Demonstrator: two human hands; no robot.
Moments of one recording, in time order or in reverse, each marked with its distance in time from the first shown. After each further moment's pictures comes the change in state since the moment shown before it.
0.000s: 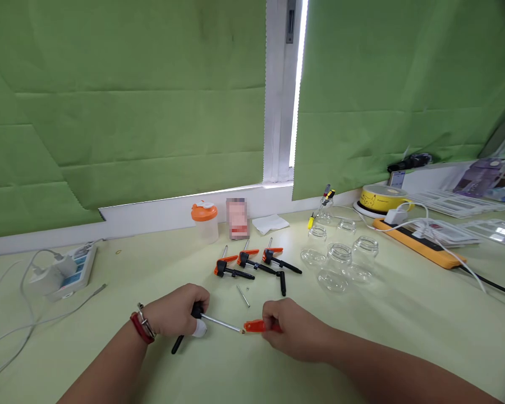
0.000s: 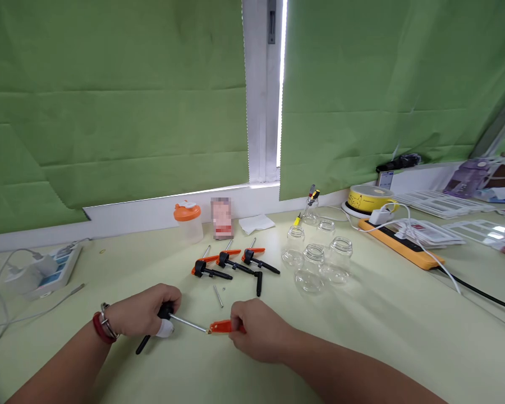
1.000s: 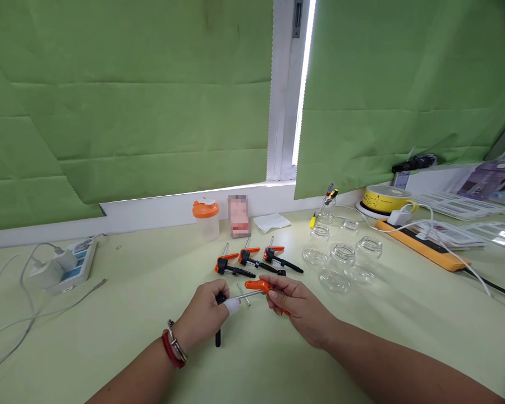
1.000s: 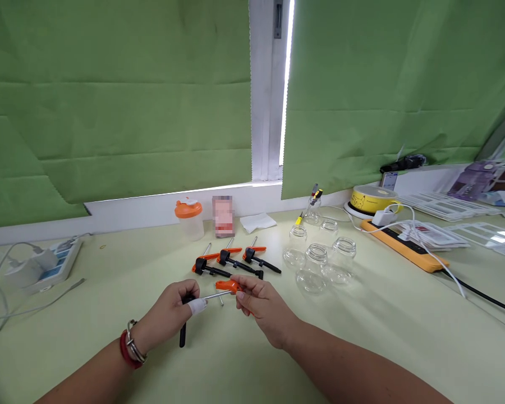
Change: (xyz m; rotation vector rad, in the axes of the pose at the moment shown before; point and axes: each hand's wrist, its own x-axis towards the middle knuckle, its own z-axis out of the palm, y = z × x) left_hand 0.021 0.045 0.046 -0.468 0.433 -0.020; right_hand 0.017 0.005 -0.002 1.103 0.167 -0.085
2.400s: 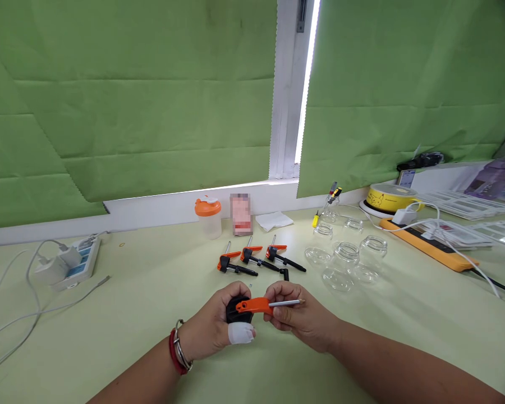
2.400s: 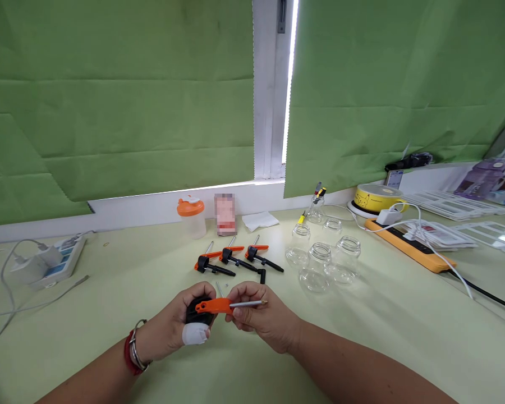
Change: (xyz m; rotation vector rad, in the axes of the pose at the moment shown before) left_hand -0.016 0.015 0.005 -0.584 -0.418 0.203; right_hand -0.007 0.001 0.002 0.129 -0.215 0.060
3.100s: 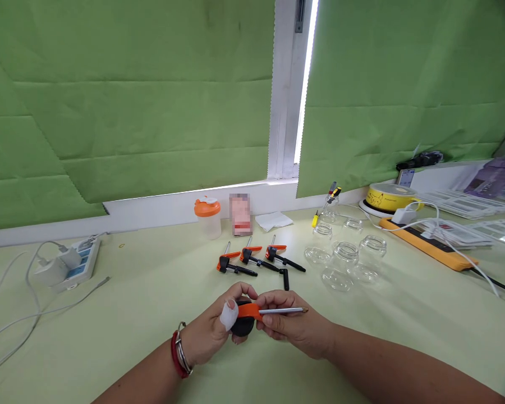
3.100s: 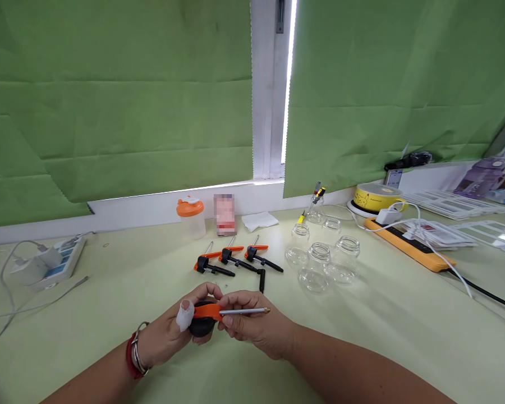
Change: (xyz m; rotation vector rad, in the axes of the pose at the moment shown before) left_hand -0.002 -0.011 0.005 -0.044 0.017 -0.008; right_hand 0.000 0.006 0.008 -0.015 -0.011 0.083
